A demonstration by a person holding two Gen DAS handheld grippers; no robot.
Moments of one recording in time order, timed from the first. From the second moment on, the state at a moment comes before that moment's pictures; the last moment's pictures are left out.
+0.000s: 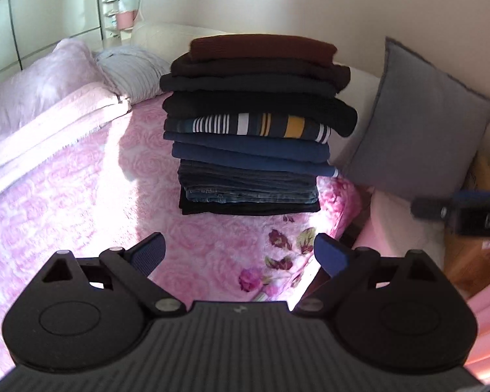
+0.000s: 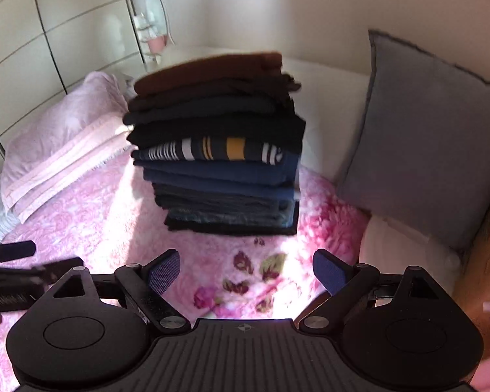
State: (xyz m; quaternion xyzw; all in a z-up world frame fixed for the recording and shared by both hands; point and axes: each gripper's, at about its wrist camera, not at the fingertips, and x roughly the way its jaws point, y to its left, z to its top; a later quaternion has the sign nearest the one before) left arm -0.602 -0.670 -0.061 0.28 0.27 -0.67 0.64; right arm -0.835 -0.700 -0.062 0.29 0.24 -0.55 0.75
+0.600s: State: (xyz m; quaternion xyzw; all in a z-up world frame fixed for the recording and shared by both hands) left arm -0.609 -0.666 -0.066 0.26 0.29 -0.66 0.65; right arm -0.824 -0.703 -0.059 0.28 0.26 -0.52 0.76
